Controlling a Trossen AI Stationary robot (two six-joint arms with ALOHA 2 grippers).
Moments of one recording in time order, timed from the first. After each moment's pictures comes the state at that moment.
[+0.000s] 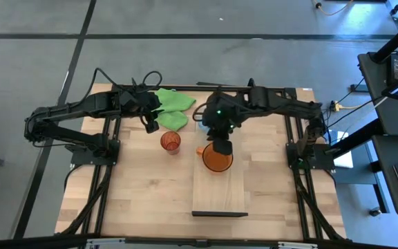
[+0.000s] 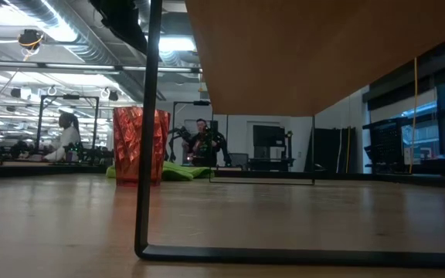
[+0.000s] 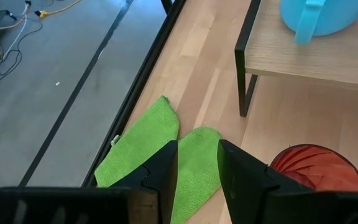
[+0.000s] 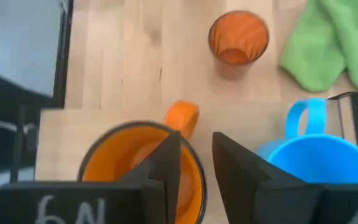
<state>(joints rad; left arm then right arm) 0.25 1.05 1.11 -0.81 -0.31 0.09 0.00 1.87 2.21 -1.32 -0.15 0.11</state>
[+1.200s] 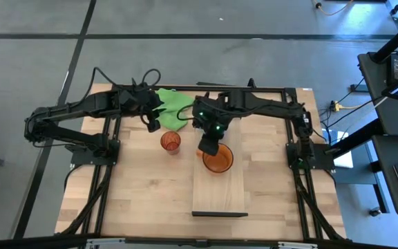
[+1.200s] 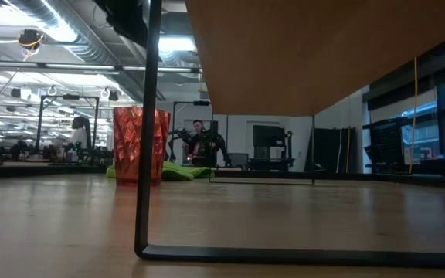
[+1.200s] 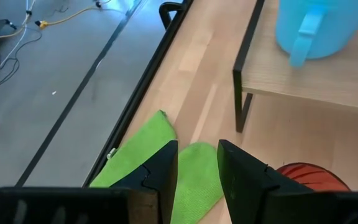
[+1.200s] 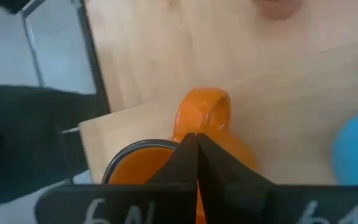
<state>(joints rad) 0.26 1.05 1.11 -0.75 -0.28 0.09 -0.05 2.01 2.20 -1.35 -0.42 0.36</state>
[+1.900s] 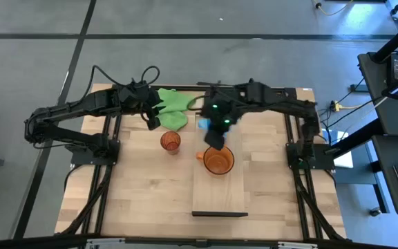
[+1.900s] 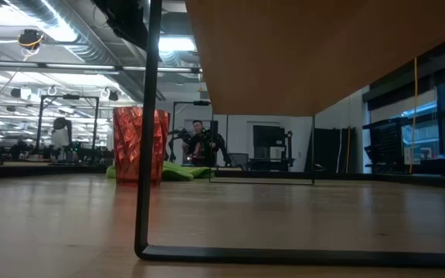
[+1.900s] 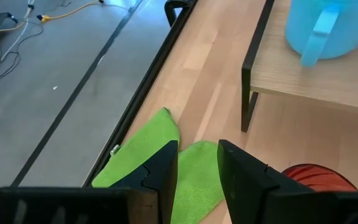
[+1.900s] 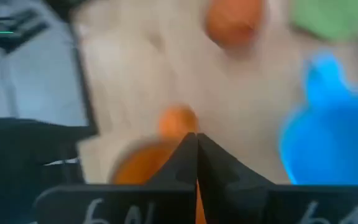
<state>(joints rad) 0.30 1.05 1.11 -0.75 -0.26 0.09 -0.03 1.92 2.29 -1.39 -0.24 0.42</state>
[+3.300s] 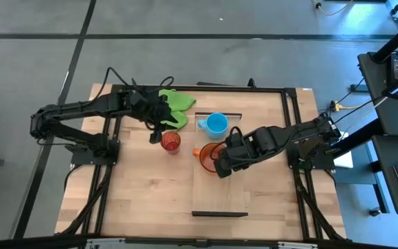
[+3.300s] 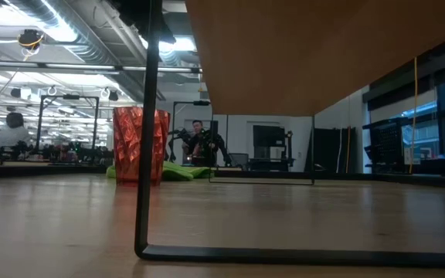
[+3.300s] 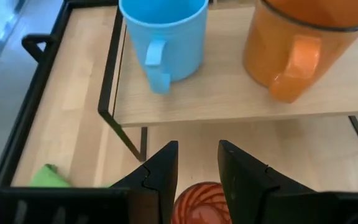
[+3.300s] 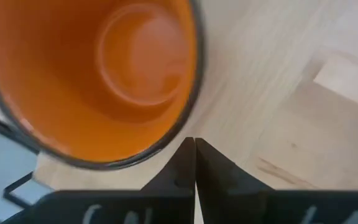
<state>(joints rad) 0.24 1.16 1.11 -0.64 0.17 0.21 0.32 1.77 1.89 -1.44 0.06 1.46</state>
